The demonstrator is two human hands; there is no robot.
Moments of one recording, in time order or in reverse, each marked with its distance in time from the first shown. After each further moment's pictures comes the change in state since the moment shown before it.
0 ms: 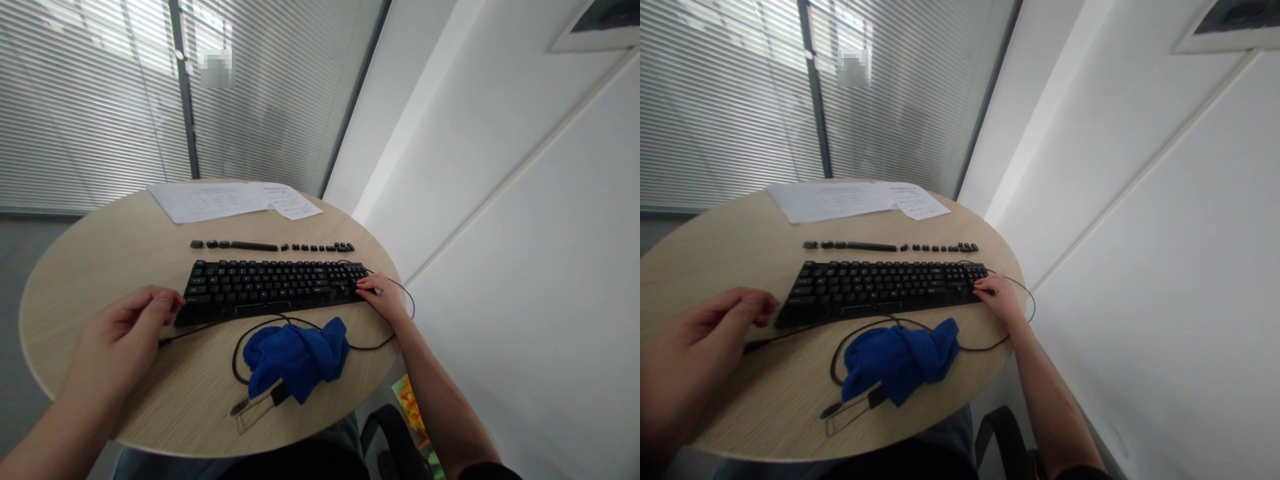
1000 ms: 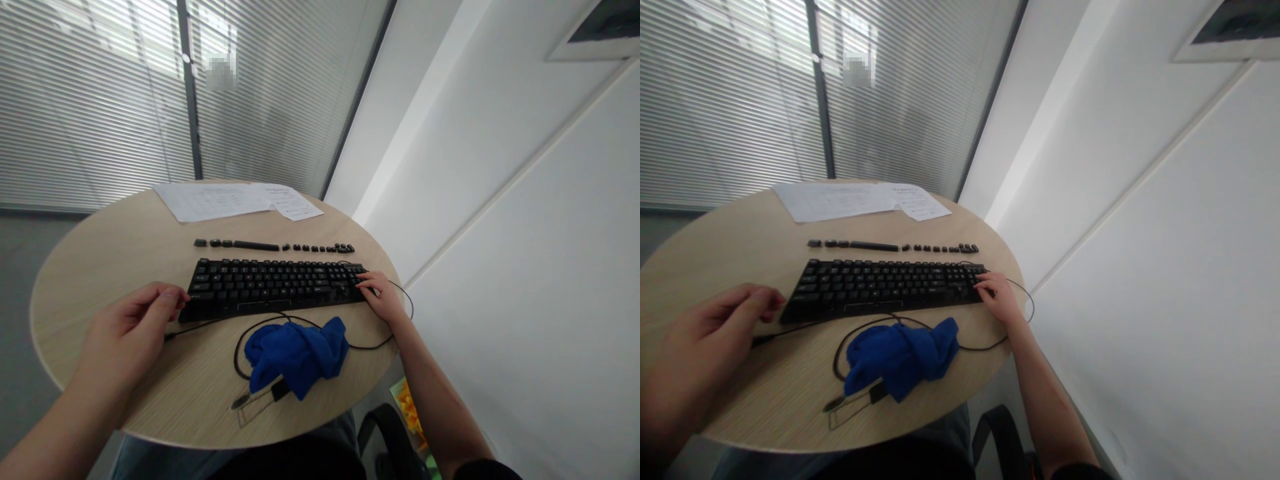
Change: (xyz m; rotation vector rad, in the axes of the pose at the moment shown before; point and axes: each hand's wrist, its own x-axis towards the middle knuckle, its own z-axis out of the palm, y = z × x) left_hand 0.000 0.001 0.001 -0.016 -0.024 -0.012; right_hand 0.002 -0.007 -0.004 -0.081 -0.041 -0.037
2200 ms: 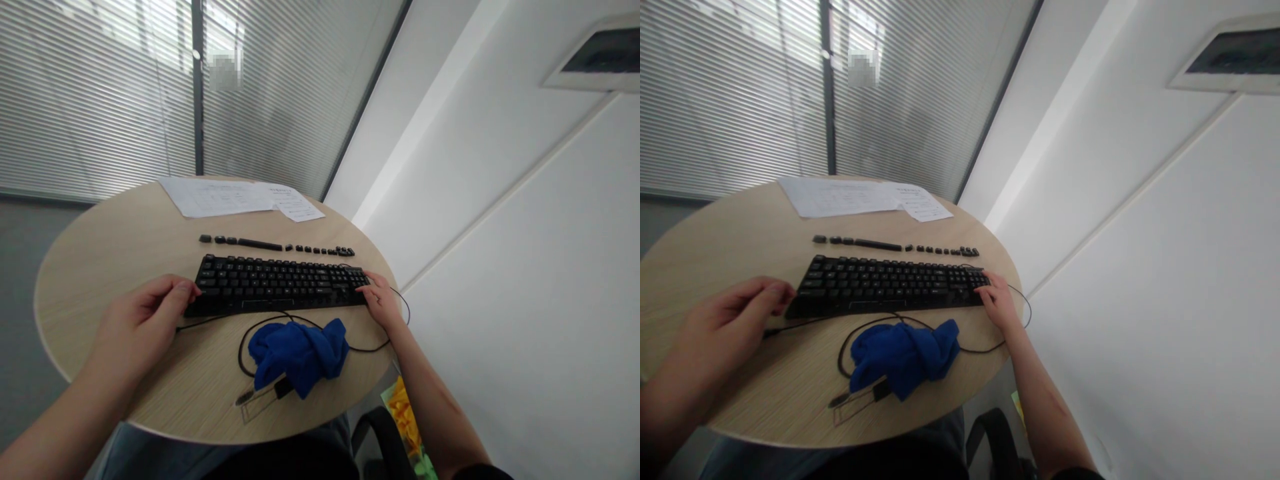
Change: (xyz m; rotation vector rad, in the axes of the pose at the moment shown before) left_hand 0.004 -0.004 -0.001 0.010 -0.037 0.072; right_hand -0.004 -0.004 -0.001 -0.105 0.003 0.054
